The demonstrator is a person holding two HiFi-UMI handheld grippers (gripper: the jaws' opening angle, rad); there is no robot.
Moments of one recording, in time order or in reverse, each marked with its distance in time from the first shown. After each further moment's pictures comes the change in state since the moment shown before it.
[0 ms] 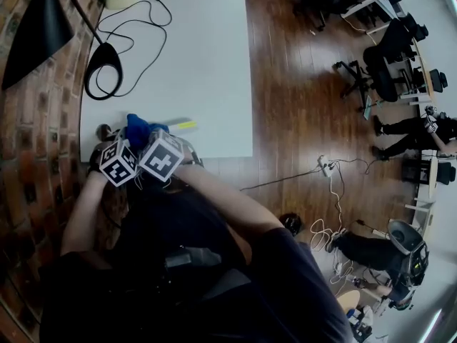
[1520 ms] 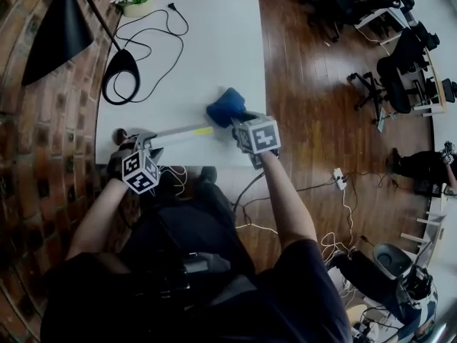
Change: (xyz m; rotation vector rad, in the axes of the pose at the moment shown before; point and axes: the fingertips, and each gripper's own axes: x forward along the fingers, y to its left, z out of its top) left arm 0.005 0.008 0.000 0.065 0.043 0.184; right arm -0.138 -0.216 -0.118 0.365 -0.118 -0.452
